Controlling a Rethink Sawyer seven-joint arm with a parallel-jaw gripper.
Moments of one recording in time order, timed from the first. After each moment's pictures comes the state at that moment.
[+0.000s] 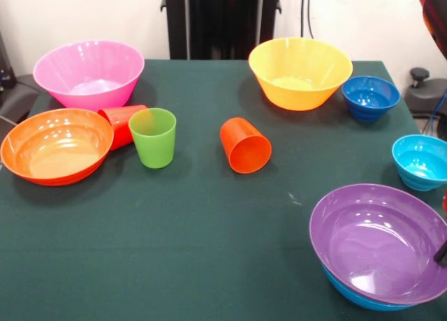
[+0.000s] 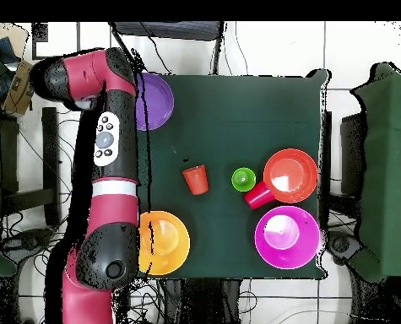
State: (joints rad) arm 0.16 0.31 -0.90 0.13 0.67 1.10 2.20
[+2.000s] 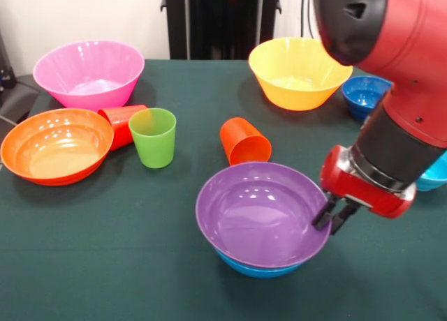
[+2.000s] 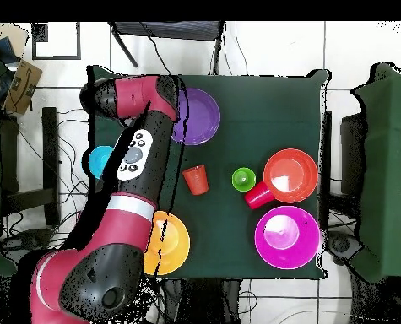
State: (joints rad) arm 0.21 0.07 -0.63 0.64 0.34 0.92 2.04
